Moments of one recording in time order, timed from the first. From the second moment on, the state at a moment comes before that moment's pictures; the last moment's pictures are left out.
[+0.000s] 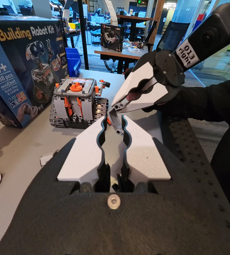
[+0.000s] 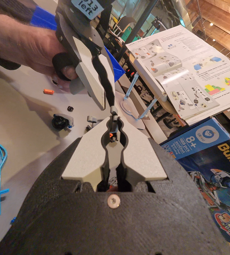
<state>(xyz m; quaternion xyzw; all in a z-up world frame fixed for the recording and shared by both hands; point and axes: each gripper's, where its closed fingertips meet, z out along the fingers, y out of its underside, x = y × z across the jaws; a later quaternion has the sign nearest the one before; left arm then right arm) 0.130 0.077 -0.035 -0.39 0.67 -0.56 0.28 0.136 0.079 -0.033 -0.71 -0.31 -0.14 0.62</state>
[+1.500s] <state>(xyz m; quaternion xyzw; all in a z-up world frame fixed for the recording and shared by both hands) 0.109 0.046 -0.025 -0.29 0.71 -0.57 0.30 0.101 0.057 -0.041 -0.71 -0.32 0.19 0.59</state>
